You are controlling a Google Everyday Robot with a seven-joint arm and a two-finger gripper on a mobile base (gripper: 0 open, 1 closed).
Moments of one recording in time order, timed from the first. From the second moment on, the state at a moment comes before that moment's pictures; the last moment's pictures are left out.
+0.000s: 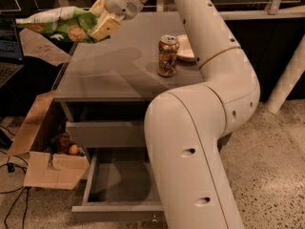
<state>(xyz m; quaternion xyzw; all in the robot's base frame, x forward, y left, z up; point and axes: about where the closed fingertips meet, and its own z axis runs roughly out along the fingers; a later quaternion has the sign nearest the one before) 0.684 0.135 0.971 -0.77 0.47 0.26 0.34</state>
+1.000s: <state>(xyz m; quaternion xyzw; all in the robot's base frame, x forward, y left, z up) 0.618 0.068 1.000 -0.77 0.49 0.27 0.30</state>
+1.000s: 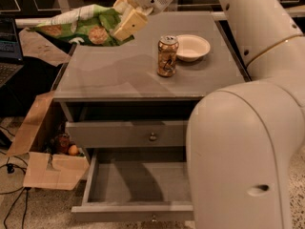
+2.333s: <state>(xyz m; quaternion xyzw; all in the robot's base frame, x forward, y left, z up) 0.549 0.006 1.001 -0.72 0.56 0.23 0.34</state>
